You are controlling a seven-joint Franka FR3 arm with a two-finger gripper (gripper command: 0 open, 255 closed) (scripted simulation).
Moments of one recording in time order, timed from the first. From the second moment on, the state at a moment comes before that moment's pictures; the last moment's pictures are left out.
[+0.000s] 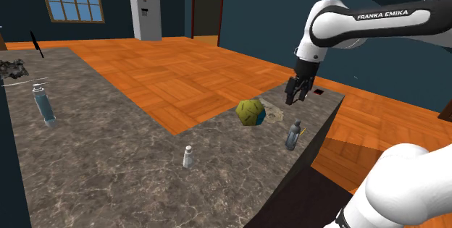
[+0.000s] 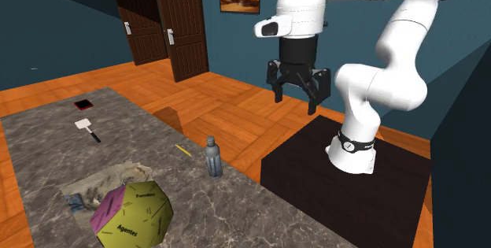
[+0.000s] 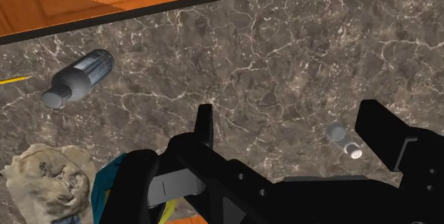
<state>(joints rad) -0.06 -0.64 -0.18 -2.45 -0.05 1.78 -0.16</state>
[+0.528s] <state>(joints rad) -0.09 -0.42 -0.35 -2.40 -0.08 1.90 -0.37</state>
